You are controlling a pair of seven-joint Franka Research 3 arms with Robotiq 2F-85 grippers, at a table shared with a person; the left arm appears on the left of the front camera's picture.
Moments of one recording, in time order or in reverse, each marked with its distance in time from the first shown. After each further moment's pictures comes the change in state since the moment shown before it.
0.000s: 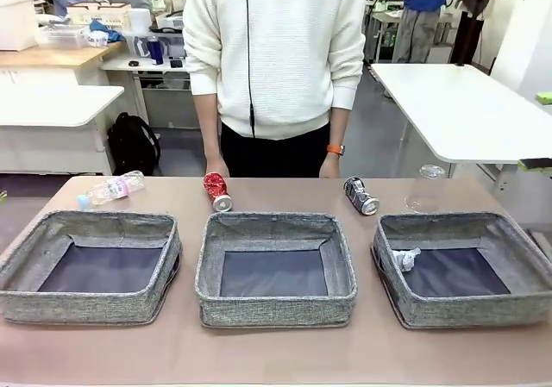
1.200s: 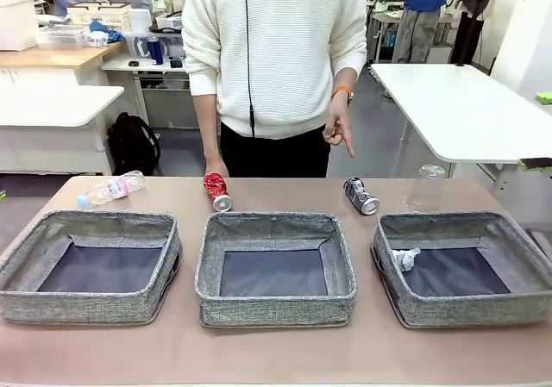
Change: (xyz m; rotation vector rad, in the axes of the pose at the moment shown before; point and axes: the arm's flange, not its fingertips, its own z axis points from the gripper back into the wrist) left arm 0.000 0.000 0.001 0.001 -0.006 0.000; right arm 0.000 0.000 0.000 -0.001 -0.002 0.000
